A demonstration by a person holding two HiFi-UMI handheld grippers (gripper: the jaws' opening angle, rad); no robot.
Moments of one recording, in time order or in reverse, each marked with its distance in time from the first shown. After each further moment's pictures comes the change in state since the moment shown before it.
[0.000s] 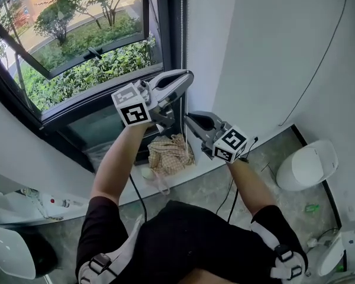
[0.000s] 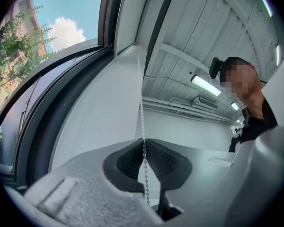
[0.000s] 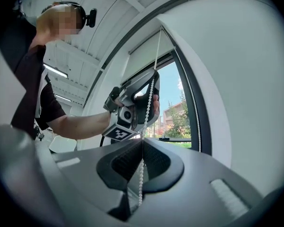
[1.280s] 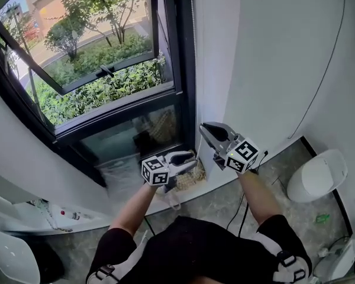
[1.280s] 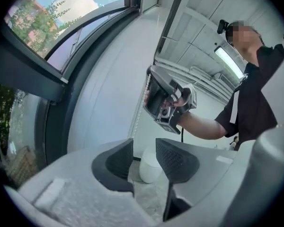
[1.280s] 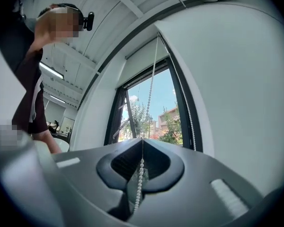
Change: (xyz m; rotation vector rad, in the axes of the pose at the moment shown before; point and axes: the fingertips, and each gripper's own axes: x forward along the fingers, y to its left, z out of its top) left arm -0.140 -0.014 -0.272 -0.203 0.416 0.182; right arm -0.007 -0.020 0.013 -0.003 -0.059 -0.070
